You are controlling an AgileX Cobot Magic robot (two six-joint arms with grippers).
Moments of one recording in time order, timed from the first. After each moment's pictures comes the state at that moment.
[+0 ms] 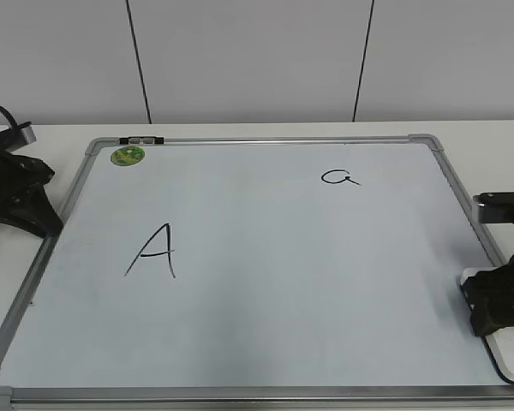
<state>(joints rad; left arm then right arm) 0.15 2.28 -1.61 -0.54 1.12 0.47 0.06 1.68 -0.78 0.02 0.64 0.00</state>
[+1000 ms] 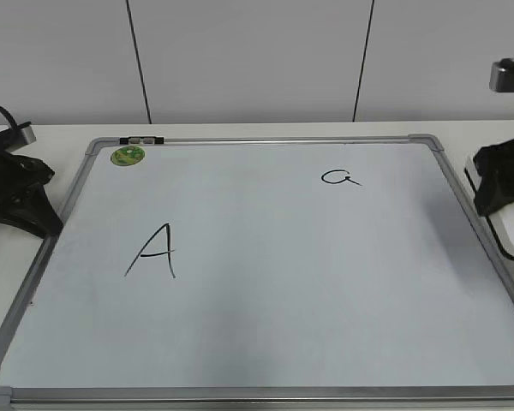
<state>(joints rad) 0.15 2.28 -1.61 -0.54 1.12 0.47 0.06 1.56 -1.12 0.02 0.92 -0.02</state>
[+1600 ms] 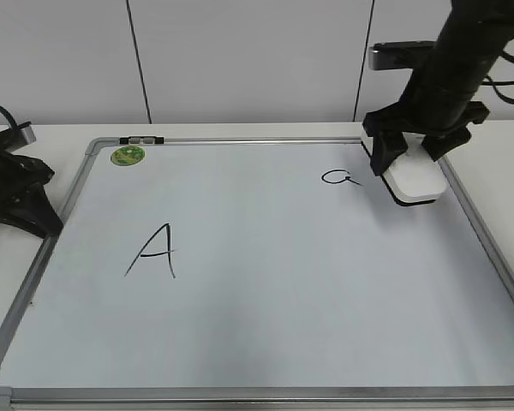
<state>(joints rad) 0.15 2.28 -1.61 -0.54 1.12 0.47 0.17 2.01 -1.67 0.08 1.08 -0.11</state>
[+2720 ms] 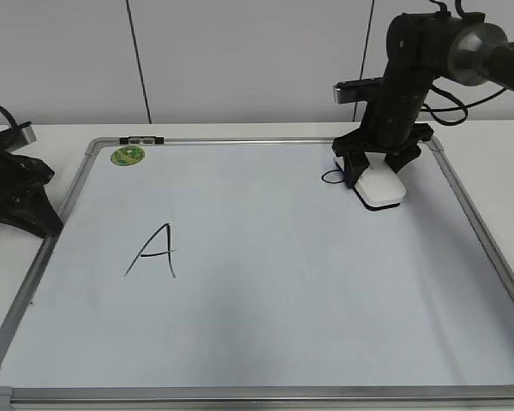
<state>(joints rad) 0.15 2.28 -1.62 -0.54 1.12 0.47 0.17 2.50 -2.24 0.05 1.22 -0.14</state>
